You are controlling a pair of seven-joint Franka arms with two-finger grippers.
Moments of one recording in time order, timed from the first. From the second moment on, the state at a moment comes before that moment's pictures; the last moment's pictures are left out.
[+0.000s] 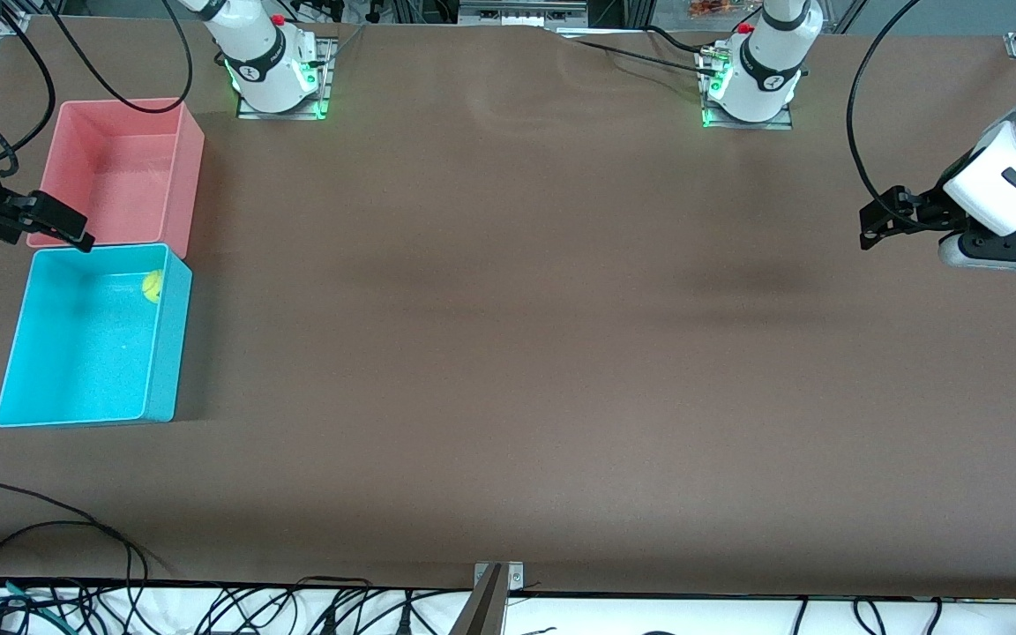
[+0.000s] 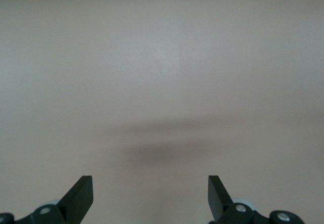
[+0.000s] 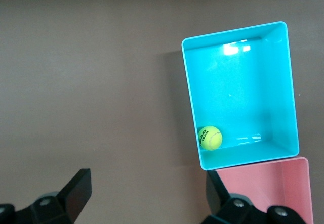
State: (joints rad) left arm -0.07 0.06 -0.02 -1.56 0.02 1.60 -0.02; right arm 0.04 0.03 -0.07 -1.62 0.01 1.69 0.08
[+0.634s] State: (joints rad) left arm -0.06 0.06 -0.02 -1.56 0.02 1.61 -0.02; right arm 0.04 0.03 -0.07 -1.62 0.01 1.68 0.06
